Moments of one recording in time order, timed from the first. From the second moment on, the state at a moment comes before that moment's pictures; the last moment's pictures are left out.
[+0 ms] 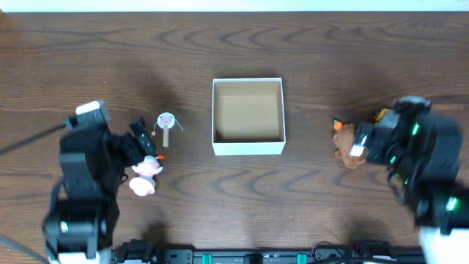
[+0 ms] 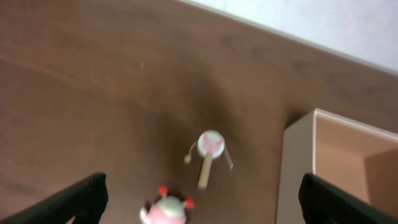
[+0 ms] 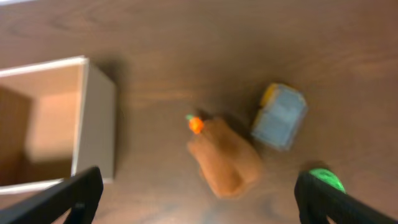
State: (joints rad) left arm 0.01 0.81 0.99 -0.83 -0.09 -0.29; right arm -0.02 0.92 1.07 -0.95 0.01 0.20
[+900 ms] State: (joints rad) left arm 0.01 1.13 1.17 -1.05 -0.09 -0.28; right arm -0.31 1.83 1.45 -1.03 -0.01 0.20
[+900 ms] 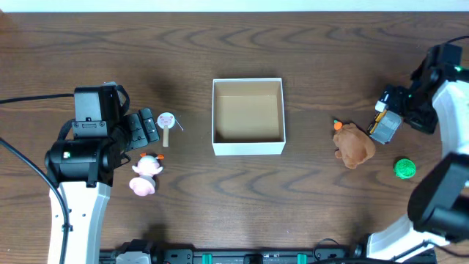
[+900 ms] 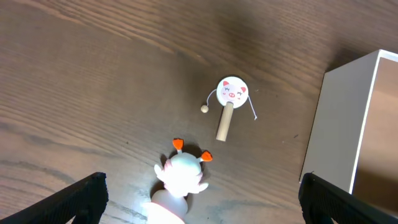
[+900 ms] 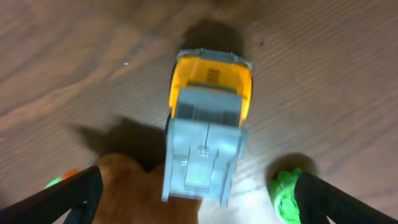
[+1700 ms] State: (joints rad) left arm 0.01 1.13 1.17 -1.02 -0.09 -0.28; right arm -0.31 1.96 1.45 -1.00 -0.01 0.19
